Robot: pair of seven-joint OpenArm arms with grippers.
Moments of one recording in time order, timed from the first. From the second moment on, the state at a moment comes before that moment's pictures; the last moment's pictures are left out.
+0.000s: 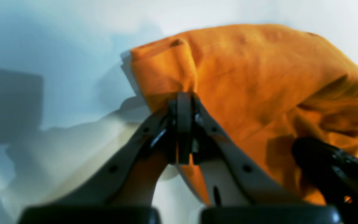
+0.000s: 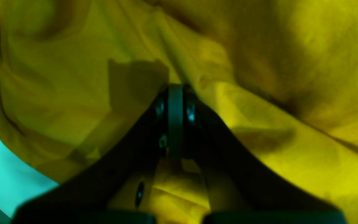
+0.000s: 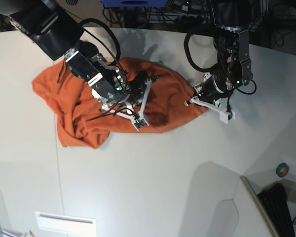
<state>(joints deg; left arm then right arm) 5.4 -3.2 -13.2 75.9 -27.2 -1.1 43.5 10.6 4.3 -44.2 64.1 17.7 -6.0 -39.8</state>
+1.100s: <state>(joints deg) 9.6 -4.1 -13.3 78.3 -27.8 -1.3 43.5 12.0 4.3 -44.2 63.7 17.7 -6.0 -40.8</state>
